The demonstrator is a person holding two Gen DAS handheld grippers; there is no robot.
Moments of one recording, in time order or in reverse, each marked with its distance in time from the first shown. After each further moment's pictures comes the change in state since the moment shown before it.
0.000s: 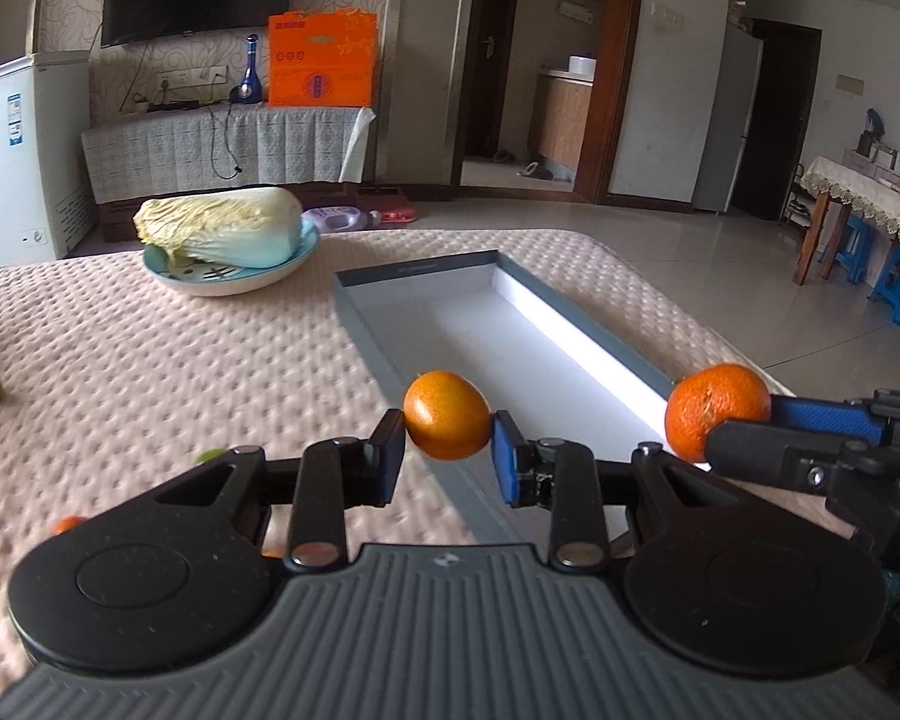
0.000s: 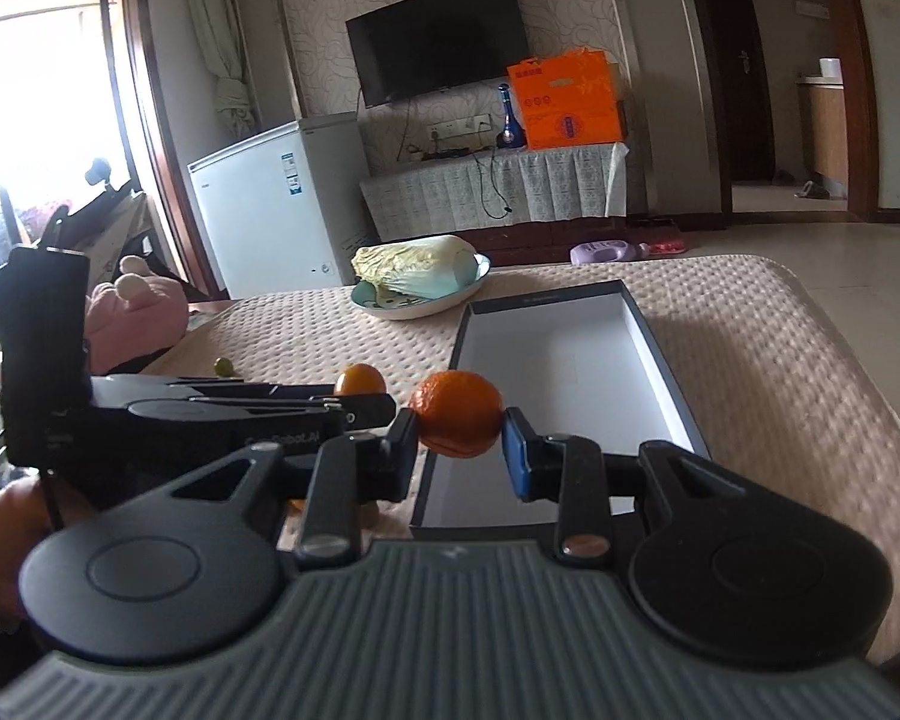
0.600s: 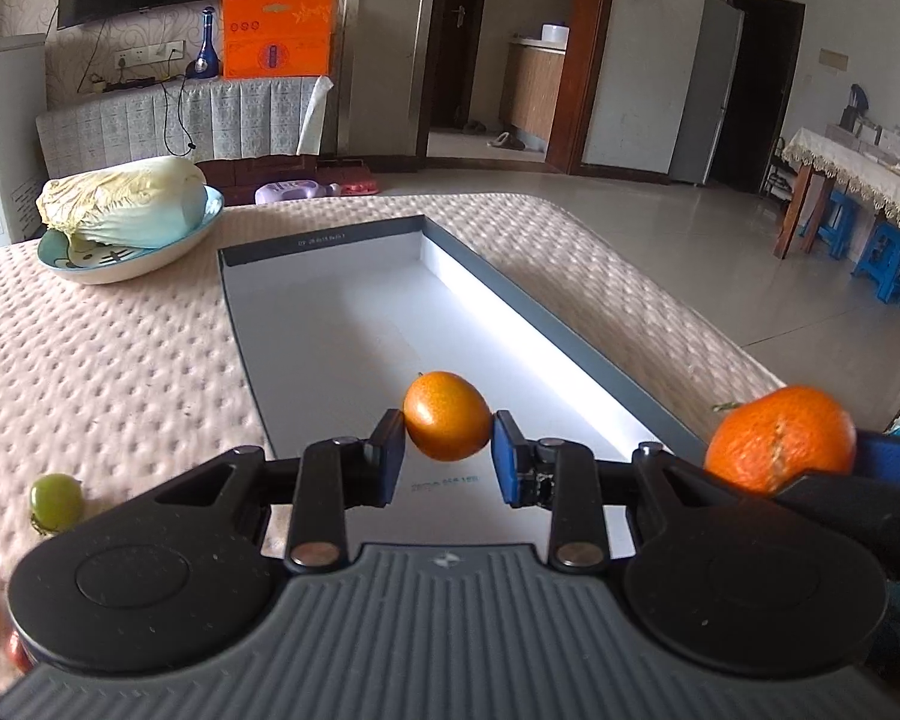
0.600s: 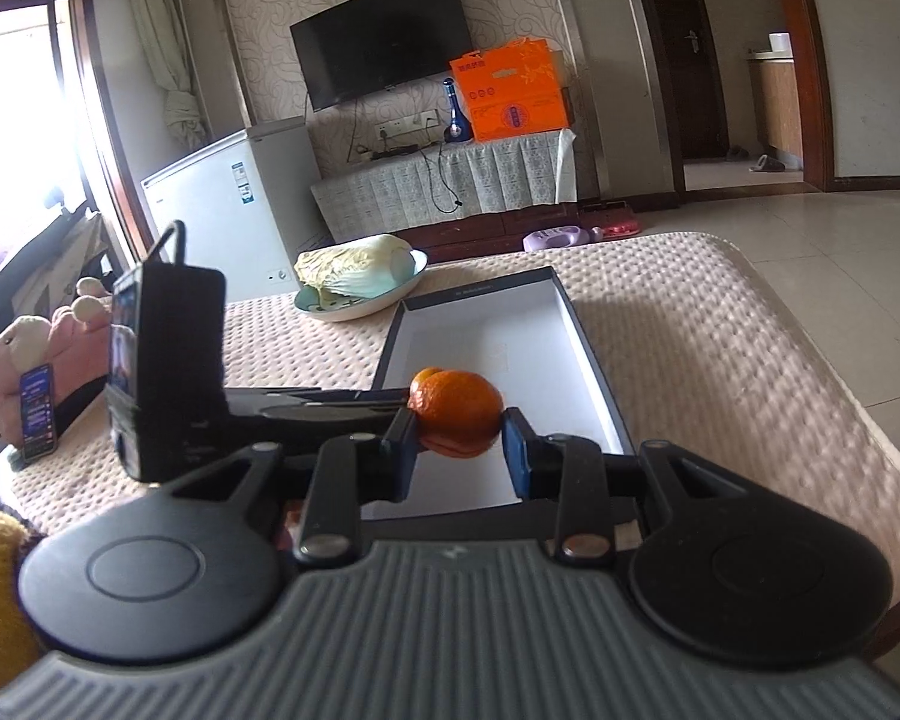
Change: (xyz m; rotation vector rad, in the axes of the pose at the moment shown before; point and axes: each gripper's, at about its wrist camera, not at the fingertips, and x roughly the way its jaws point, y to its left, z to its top) left arm 0.088 -0.049 0.005 0.022 0.063 -0.044; right arm -0.003 -0.032 -0.001 0.071 0.013 -0.071
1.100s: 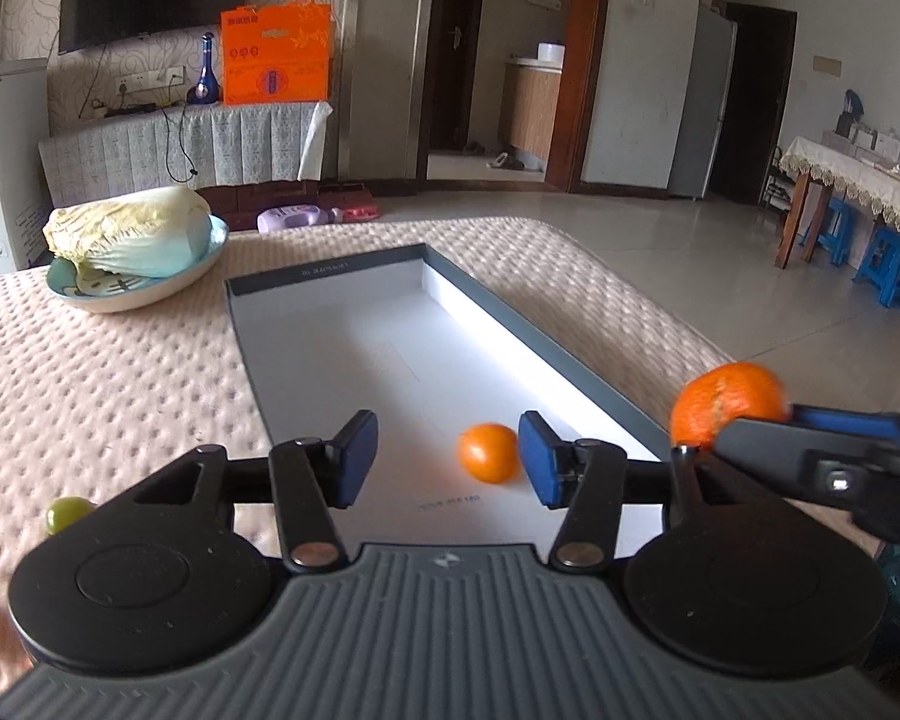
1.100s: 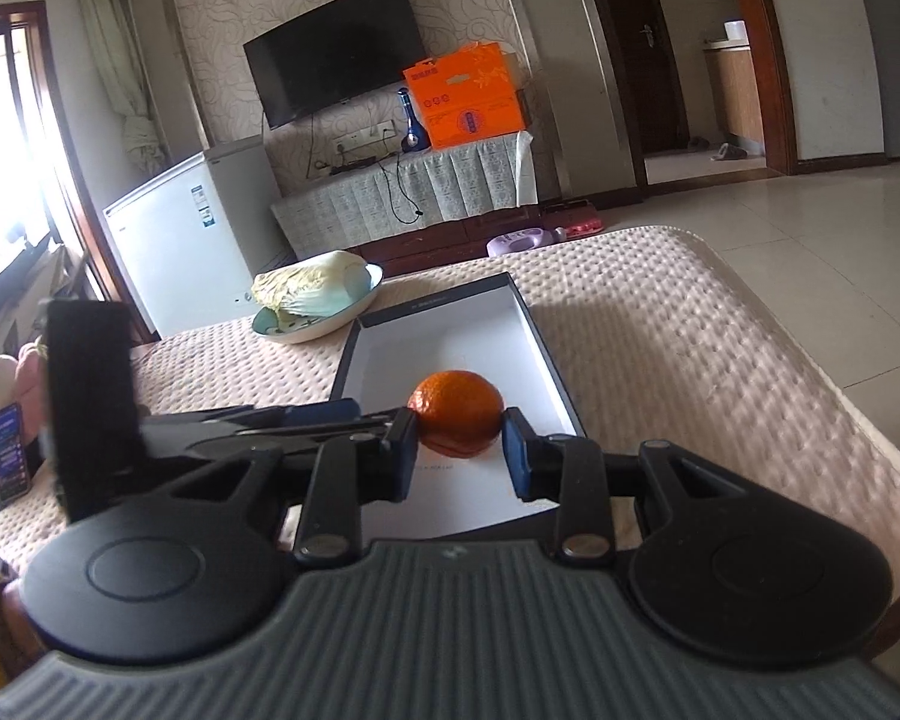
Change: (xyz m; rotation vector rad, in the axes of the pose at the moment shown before) left arm -0.016 0.006 0.003 0.012 -0.060 0.006; right arm 0.018 -0.016 0.003 0.069 -0.020 -0.061
